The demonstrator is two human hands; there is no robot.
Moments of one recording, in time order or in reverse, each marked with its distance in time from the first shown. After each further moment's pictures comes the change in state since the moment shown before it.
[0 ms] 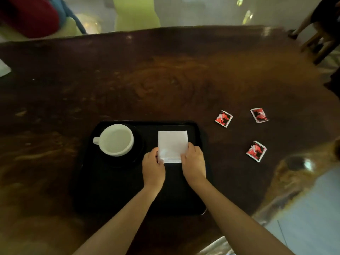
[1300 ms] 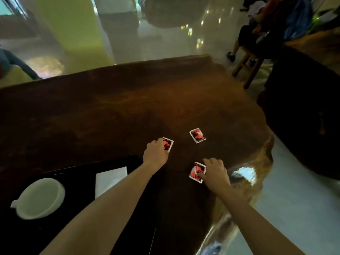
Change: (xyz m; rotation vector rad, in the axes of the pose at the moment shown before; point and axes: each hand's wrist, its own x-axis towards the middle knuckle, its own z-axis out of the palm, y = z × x) left_hand 0.044 0.206 0.121 0.441 -0.334 0.461; right_hand 0.036 0.199 -0.150 -0.246 -0.067 0.188
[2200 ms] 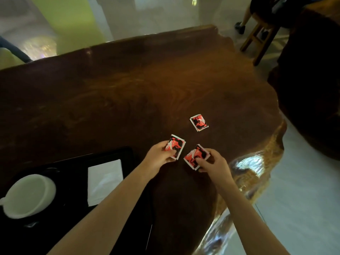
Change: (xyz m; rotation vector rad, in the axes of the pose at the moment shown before) left_hand -0.020 0.008 0.019 -1.057 -0.367 -0.318; right_hand 0.001 0.002 0.013 1.231 0.016 0.175
